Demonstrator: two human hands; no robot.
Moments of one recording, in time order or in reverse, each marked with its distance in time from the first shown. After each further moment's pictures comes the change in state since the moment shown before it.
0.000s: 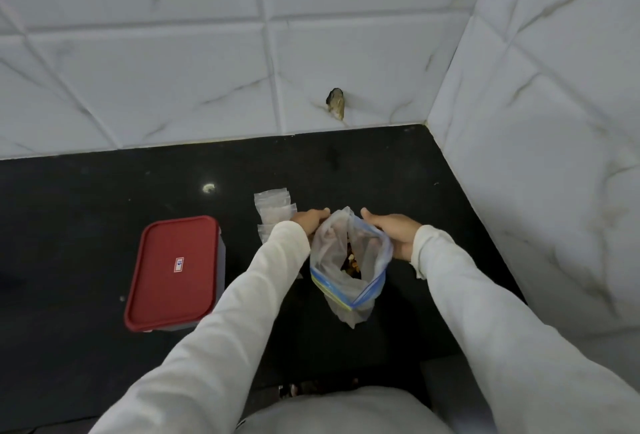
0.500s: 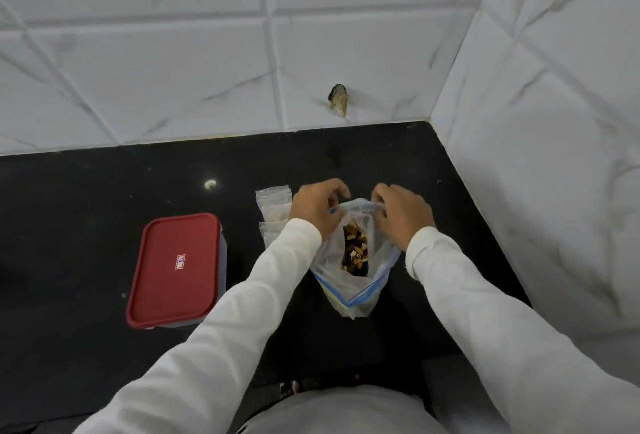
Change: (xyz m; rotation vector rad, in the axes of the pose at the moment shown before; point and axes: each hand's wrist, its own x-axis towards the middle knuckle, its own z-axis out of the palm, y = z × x) left_hand -0.036 0.009 0.008 0.590 0.330 0.927; right_hand -0.012 -0.009 0.003 -1.160 0.557 -0.661
